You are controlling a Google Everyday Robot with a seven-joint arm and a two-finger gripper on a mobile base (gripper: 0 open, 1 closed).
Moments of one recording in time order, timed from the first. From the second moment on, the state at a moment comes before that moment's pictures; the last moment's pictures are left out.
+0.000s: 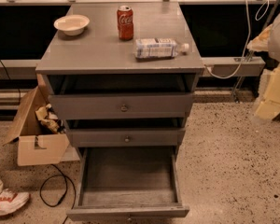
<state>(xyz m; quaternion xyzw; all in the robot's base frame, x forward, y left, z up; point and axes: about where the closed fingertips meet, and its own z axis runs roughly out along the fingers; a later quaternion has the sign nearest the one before) 0.438 -0.216 0.977 -0.60 0.78 -0.04 0.16</state>
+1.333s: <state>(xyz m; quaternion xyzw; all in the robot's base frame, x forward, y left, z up) 0.560 -0.190 0.958 -0.57 0.79 0.01 0.23</state>
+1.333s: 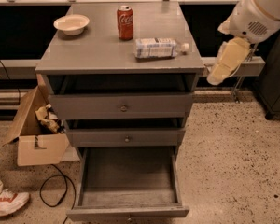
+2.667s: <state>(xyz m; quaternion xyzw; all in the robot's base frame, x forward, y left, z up) 0.696 -0.130 0.906 -0.59 0.77 0.00 0.25</state>
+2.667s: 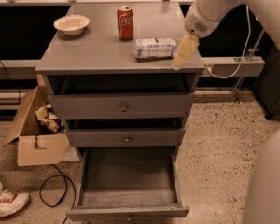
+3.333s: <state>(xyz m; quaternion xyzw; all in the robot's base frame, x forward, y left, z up) 0.759 -0.097 0.869 -0.60 0.76 0.03 0.24</state>
